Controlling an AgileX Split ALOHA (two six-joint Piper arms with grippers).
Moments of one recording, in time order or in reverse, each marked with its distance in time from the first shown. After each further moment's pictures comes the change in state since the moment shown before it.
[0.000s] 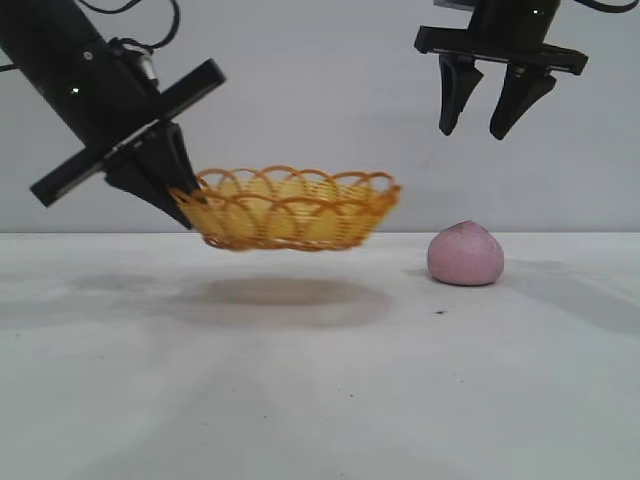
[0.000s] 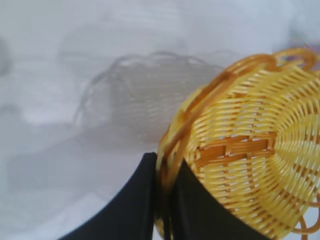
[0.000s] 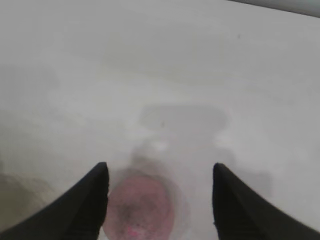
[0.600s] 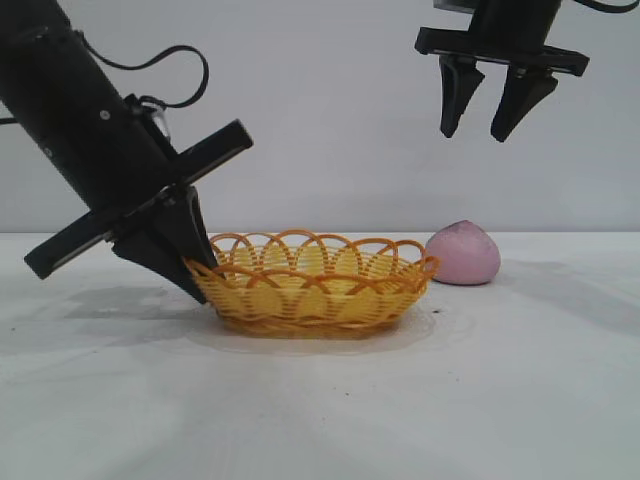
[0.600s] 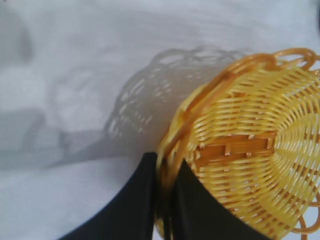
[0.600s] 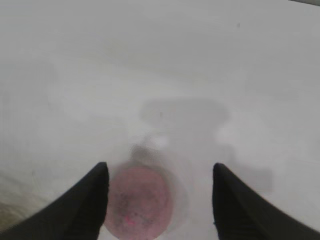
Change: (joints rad) left arm -0.044 0.056 0.063 -0.080 -0.057 0.005; right arm 0.000 0.000 0.000 0.000 0.022 0.000
